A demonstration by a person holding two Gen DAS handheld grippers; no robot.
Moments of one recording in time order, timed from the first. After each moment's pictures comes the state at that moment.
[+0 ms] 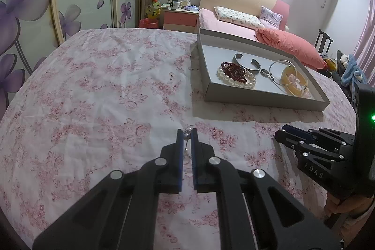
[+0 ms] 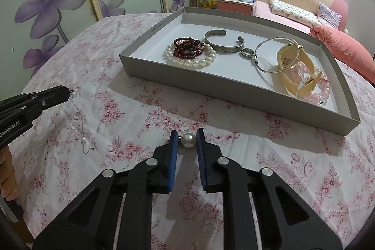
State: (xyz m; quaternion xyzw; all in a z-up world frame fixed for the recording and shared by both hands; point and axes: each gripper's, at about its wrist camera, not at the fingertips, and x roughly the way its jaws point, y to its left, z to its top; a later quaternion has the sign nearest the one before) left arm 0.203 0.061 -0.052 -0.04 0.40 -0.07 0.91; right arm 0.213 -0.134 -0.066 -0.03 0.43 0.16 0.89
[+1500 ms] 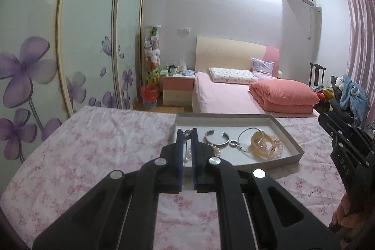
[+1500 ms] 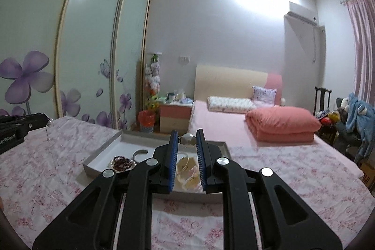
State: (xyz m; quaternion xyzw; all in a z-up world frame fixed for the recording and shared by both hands) left arm 0.164 -0.005 0.042 0.00 0.20 -0.05 0.98; right arm 0.135 -0.208 0.036 -0.03 0.09 -0.01 1.00
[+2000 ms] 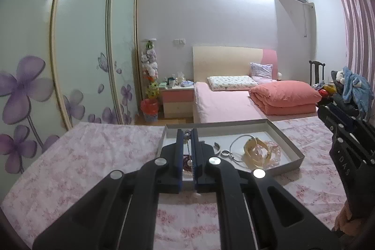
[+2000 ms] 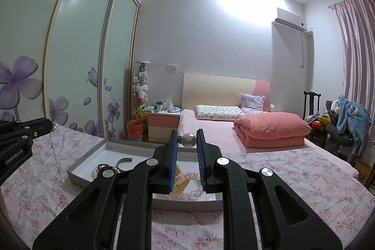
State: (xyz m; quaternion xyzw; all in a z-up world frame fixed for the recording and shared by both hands) left arm 0.174 -0.053 0.031 0.04 0.16 -0.04 0.99; right arm 0.141 -0.220 0.030 -0.02 0.06 -0.05 1.00
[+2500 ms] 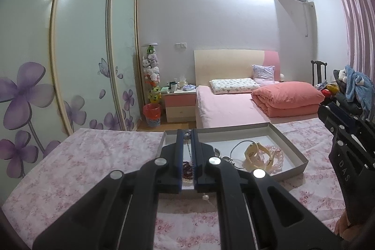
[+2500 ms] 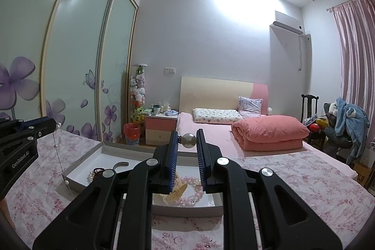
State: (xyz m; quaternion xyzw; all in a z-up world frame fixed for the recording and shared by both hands) left arm 0.183 -0.065 0.032 0.04 0.15 -0.04 0.99; right arm 0.149 -0.218 0.027 -0.02 0.06 -0.05 1.00
